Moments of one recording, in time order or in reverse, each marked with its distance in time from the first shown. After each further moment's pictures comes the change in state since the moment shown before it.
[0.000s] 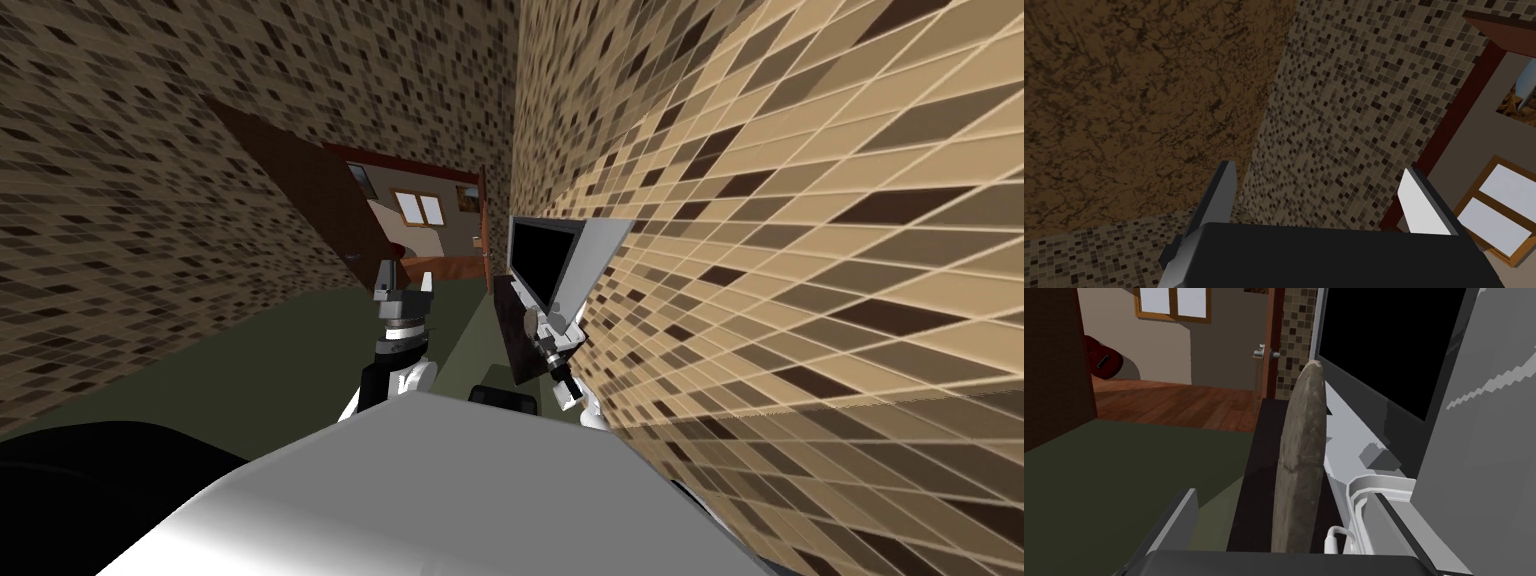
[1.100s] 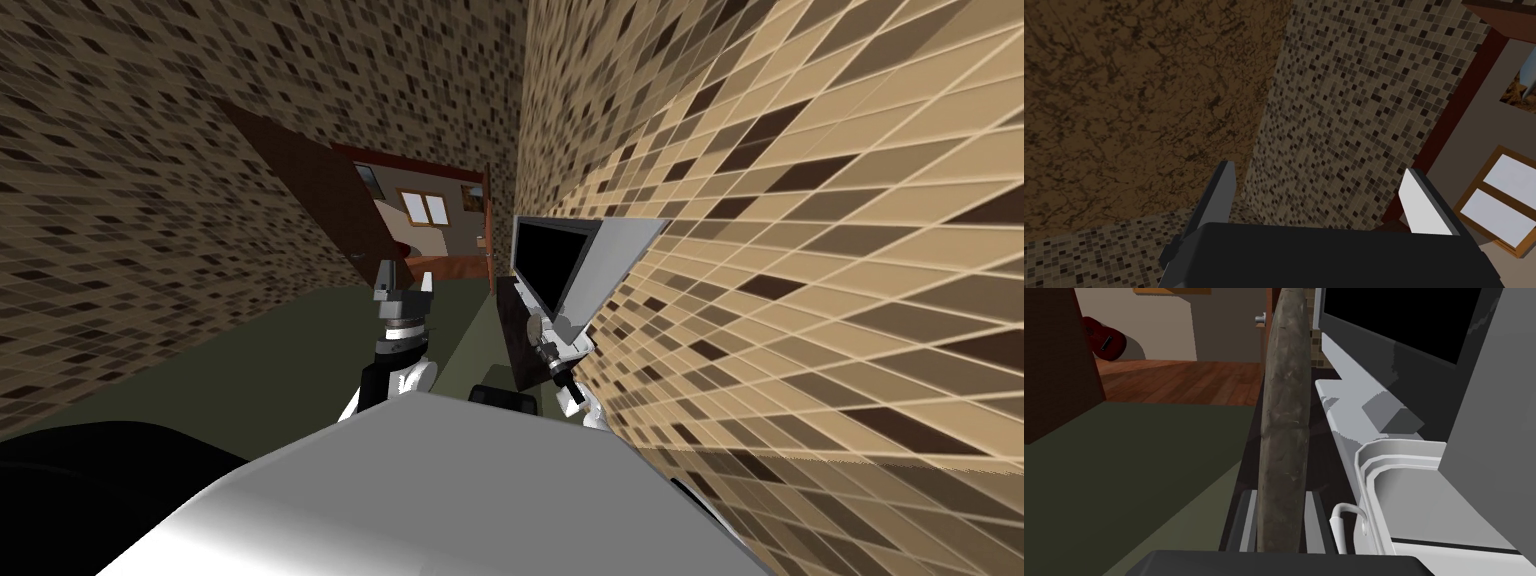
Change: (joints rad) left arm 0.000 0.000 0.000 0.000 0.000 0.000 0.000; right arm -0.006 -0.013 0.015 0.097 -0.004 0.003 -0.081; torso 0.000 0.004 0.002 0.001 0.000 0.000
